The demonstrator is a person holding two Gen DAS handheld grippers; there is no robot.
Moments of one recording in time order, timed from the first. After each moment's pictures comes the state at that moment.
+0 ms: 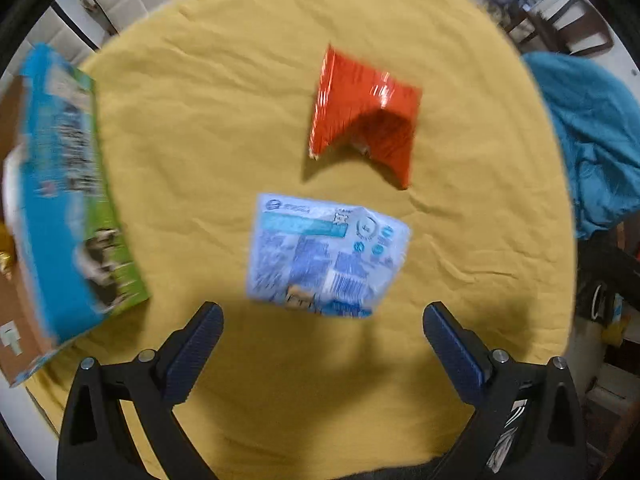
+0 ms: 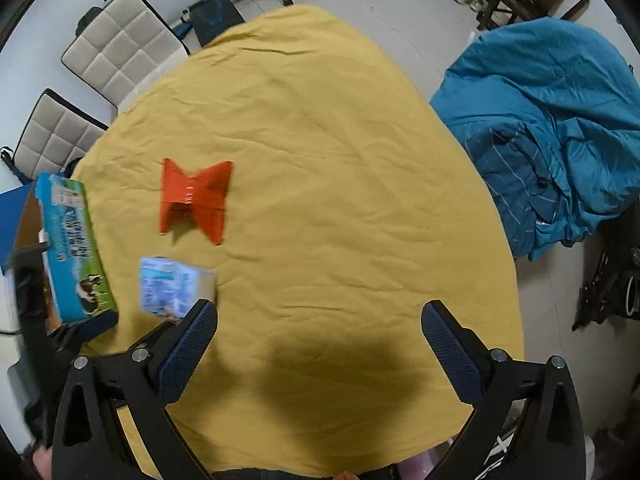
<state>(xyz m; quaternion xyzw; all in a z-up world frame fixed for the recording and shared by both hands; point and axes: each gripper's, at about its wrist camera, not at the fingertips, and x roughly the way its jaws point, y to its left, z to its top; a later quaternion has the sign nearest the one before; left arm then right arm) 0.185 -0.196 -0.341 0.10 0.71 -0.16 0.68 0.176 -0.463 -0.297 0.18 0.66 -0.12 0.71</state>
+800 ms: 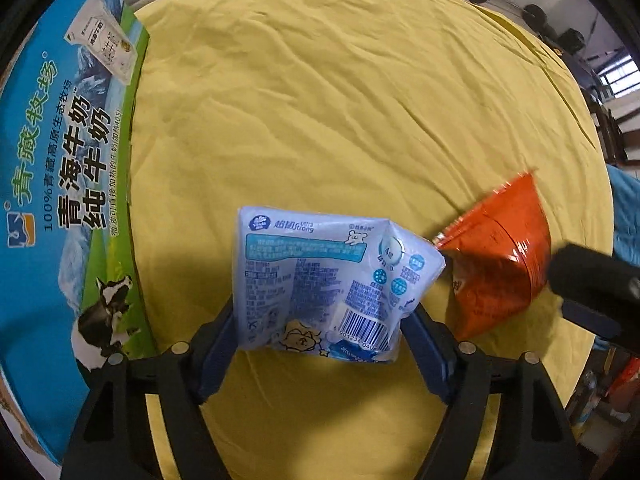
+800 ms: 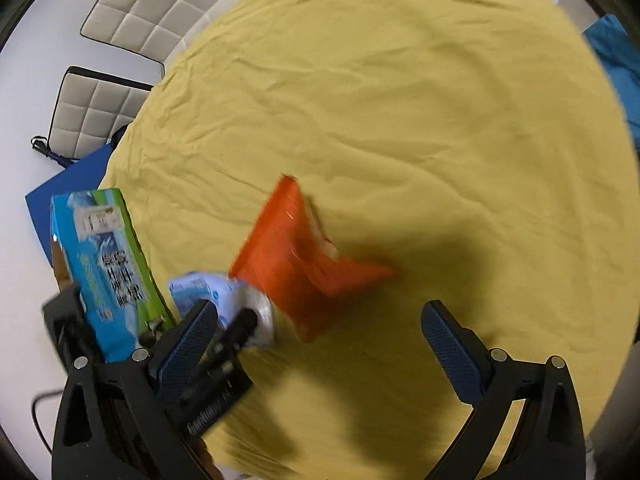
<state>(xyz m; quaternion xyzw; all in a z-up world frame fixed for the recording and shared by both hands) 0.248 -0.157 -0.375 -0.01 0.71 -0.04 0.71 0.332 -0.399 -0.399 0.28 0.72 0.02 0.63</state>
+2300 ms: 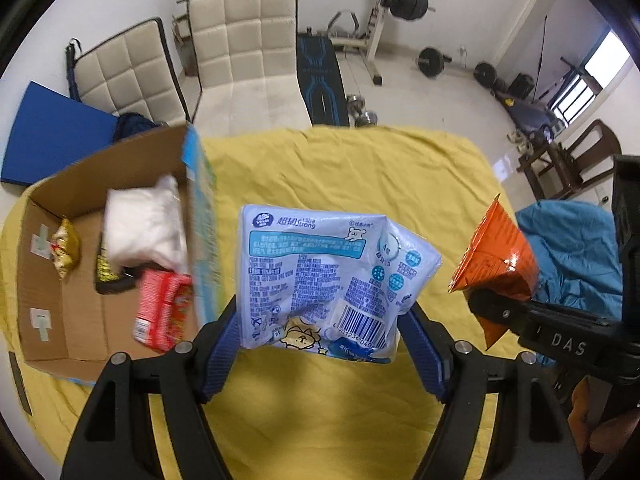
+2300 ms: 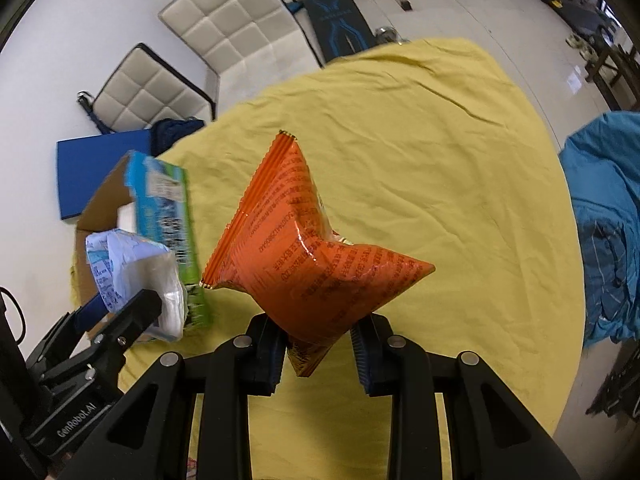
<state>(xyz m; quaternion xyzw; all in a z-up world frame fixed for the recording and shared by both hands) 0.216 -0.113 -0.210 -0.01 0.58 -0.09 0.81 0.291 -0.375 -0.262 0.17 0.65 0.06 0.74</state>
